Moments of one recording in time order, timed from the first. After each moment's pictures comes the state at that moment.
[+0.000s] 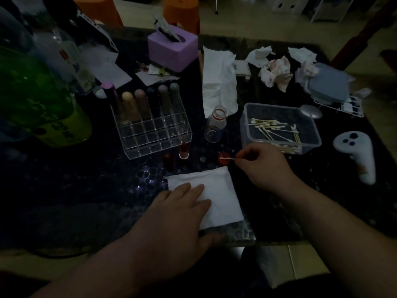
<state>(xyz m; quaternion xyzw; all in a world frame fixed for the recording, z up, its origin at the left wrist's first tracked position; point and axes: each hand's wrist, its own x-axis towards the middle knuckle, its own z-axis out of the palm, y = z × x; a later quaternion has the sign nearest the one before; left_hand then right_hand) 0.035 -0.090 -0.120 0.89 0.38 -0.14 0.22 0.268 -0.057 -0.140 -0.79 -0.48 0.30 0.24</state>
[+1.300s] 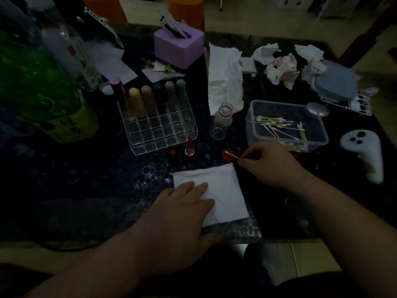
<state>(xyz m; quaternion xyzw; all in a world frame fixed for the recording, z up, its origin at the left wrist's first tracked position) 0.030 -0.087 -0.120 0.88 0.38 -0.16 0.26 0.277 -0.052 -0.137 -0.77 -0.56 0.27 0.13</state>
